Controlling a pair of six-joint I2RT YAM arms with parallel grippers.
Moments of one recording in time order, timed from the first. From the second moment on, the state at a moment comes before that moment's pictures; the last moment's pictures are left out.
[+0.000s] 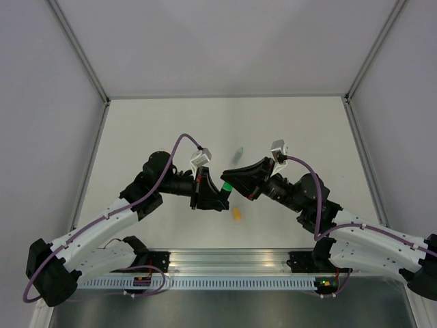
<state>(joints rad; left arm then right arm) -0.71 0.97 0.74 0.11 0.94 -0.49 1.02 0.88 0.63 0.49 -0.11 0.45</state>
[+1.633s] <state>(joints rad) -0.63 0.86 0.44 0.52 0.72 -0.47 1.16 0.98 1.14 -0.14 0.22 0.31</state>
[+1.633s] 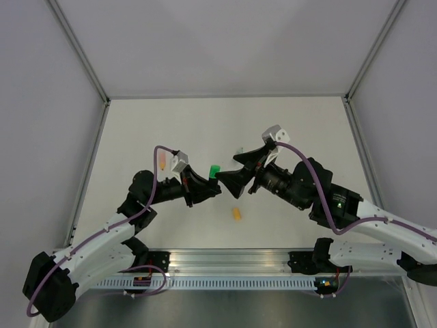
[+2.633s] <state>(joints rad) -0.81 0.75 0.44 0.45 0.82 -0.29 1.16 0.89 0.97 -0.05 -0.02 0.30</state>
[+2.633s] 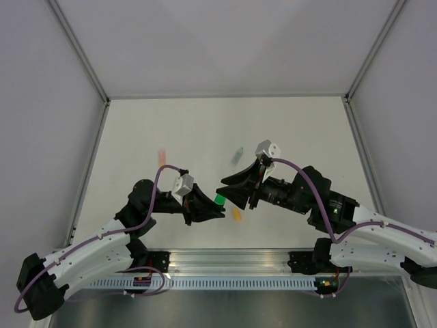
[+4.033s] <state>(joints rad) -0.81 0.73 0.44 0.45 0.87 -0.29 1.16 1.00 0.88 0.18 -0.13 0.37</state>
